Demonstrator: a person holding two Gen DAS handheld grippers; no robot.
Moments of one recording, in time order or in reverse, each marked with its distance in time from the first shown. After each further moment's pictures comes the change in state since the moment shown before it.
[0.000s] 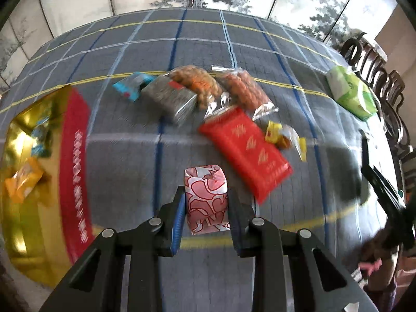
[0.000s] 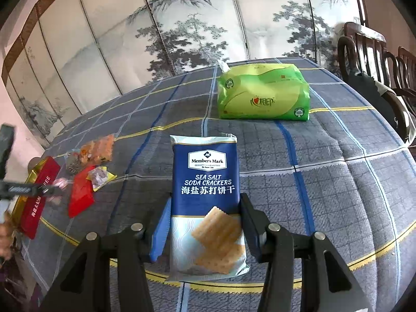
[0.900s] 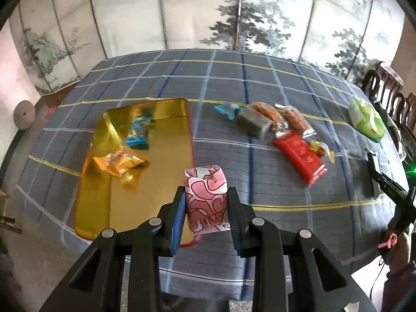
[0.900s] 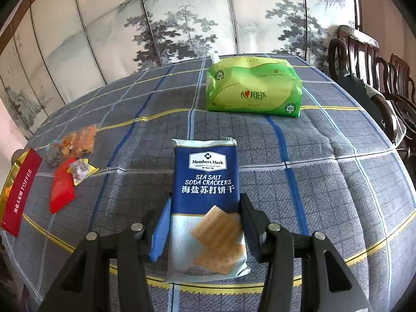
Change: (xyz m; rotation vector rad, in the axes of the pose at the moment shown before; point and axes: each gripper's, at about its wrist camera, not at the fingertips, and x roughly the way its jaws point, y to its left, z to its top) left arm -0.093 0.076 -0.051 -0.080 -0.220 0.186; right arm 0.009 0.008 0.000 -0.026 0.045 -0.110
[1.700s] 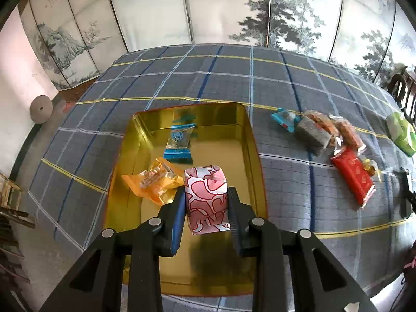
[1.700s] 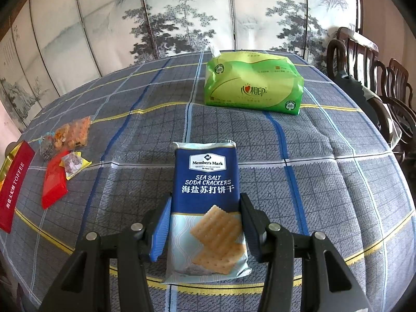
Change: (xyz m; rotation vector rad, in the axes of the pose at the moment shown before) left arm 0.050 0.057 0.027 -0.027 0.026 0.117; right arm 0.005 0.004 0.000 -0.019 0.023 -0.035
